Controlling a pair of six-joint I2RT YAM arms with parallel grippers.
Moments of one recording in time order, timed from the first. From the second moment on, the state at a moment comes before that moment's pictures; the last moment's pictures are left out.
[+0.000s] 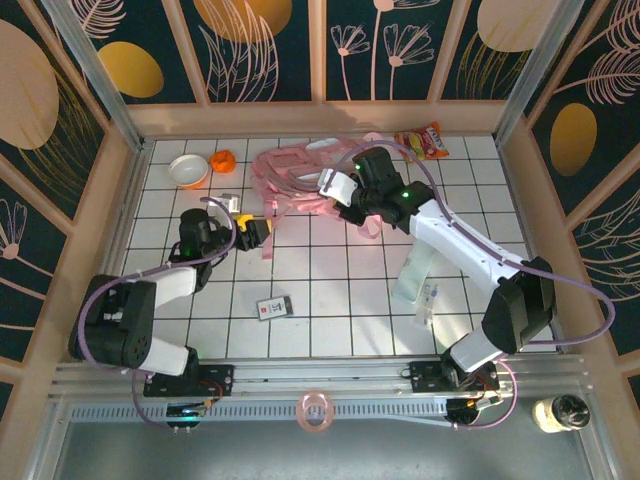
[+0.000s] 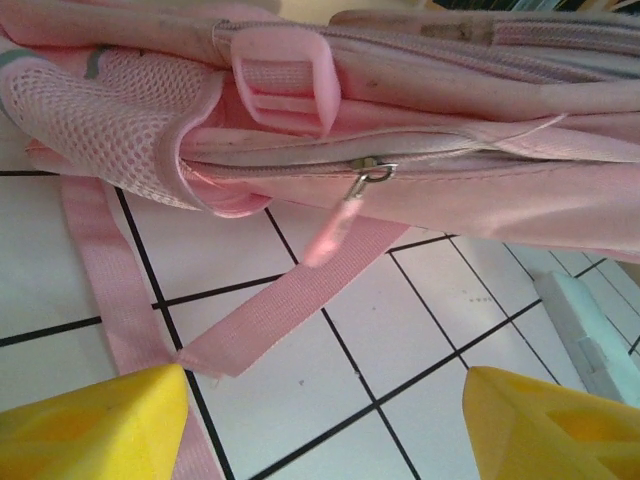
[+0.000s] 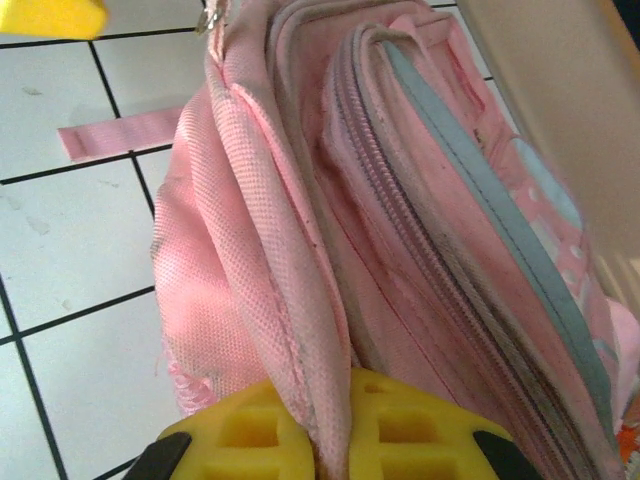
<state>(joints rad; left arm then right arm) -0.17 1.48 0.50 0.62 0.58 -0.34 0.64 1.53 1.35 -0.56 -0.12 -0.67</state>
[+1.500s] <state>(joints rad) -0.36 1.52 0.74 0.29 0.80 -0.04 0.66 1.57 1.23 -0.39 -0.19 -0.44</state>
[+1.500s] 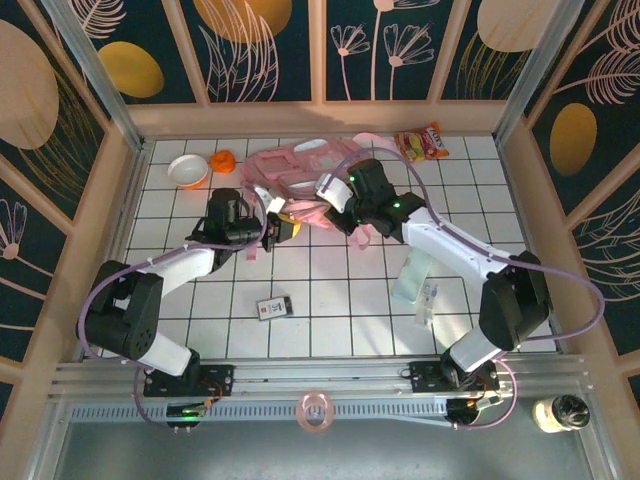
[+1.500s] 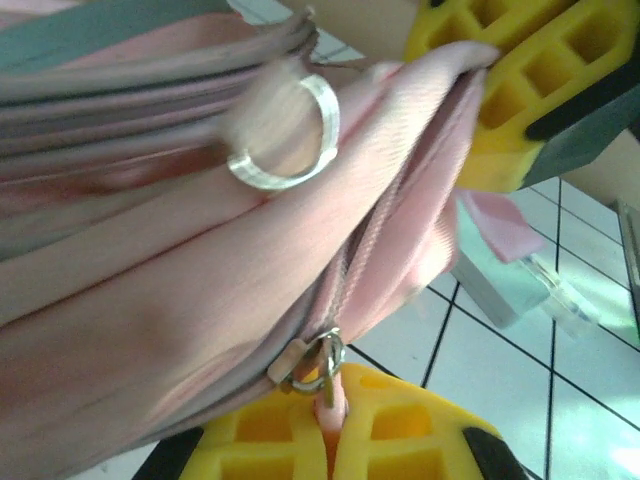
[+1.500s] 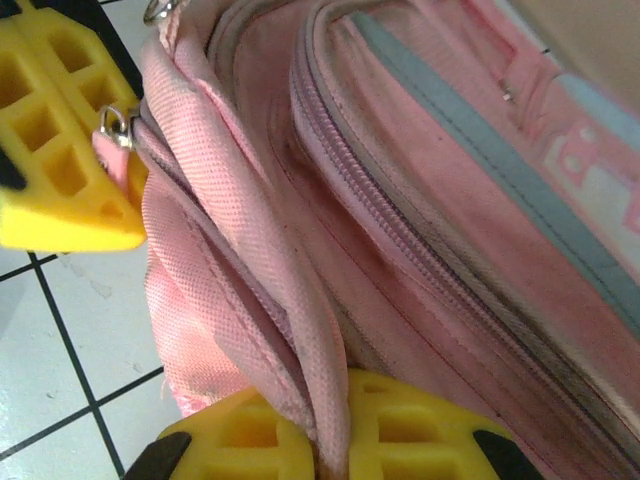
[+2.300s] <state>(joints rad) -0.39 1.49 0.74 -0.02 0.68 0.10 0.55 1.65 1.23 -0.47 -0.58 -0.54</state>
